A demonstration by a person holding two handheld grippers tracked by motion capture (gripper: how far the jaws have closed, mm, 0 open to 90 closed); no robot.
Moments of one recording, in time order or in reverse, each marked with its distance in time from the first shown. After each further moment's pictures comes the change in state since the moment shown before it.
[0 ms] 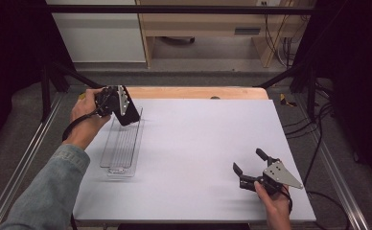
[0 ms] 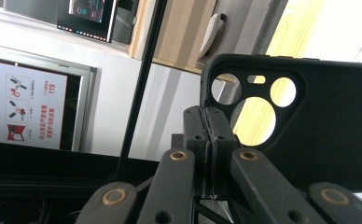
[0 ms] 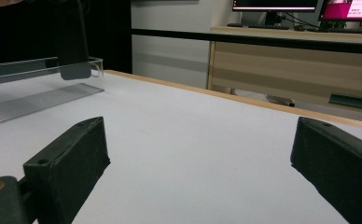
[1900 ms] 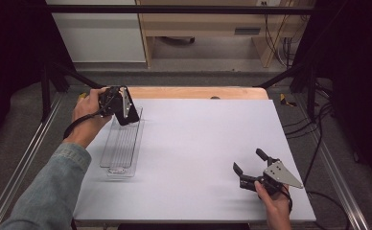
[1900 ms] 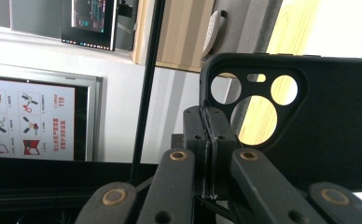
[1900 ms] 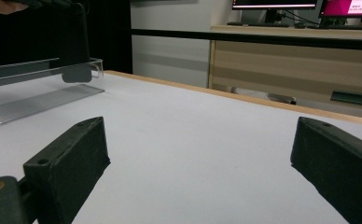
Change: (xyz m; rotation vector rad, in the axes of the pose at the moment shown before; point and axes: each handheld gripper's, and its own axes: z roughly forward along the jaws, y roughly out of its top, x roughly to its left) left arm -0.008 0.004 0.009 -0.005 0.015 0.102; right arm -0.001 -0.001 0.000 0.002 0.001 0.017
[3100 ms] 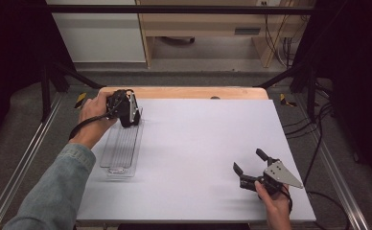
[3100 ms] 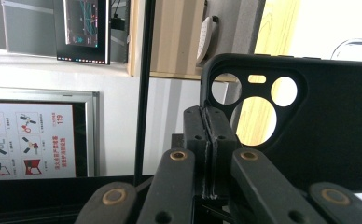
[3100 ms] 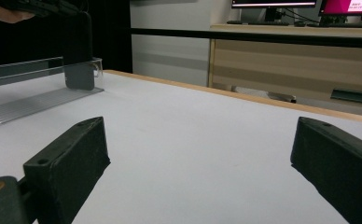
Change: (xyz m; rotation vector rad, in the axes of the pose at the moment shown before) left arm -0.015 0.012 0.007 -0.023 -0.013 0.067; right arm -0.001 -0.001 0.000 0.004 -0.001 0.007
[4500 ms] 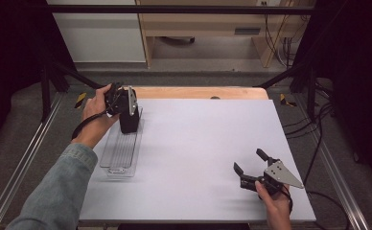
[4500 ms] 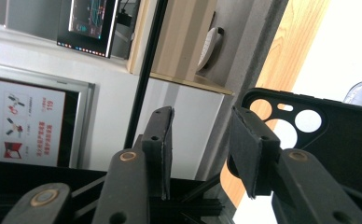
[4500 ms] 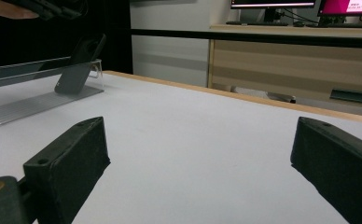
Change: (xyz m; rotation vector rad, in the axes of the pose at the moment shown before) left arm 0.012 0.001 0.002 -0.024 -0.002 -0.179; right arm 0.000 0.000 -0.001 -0.002 -0.002 0.003
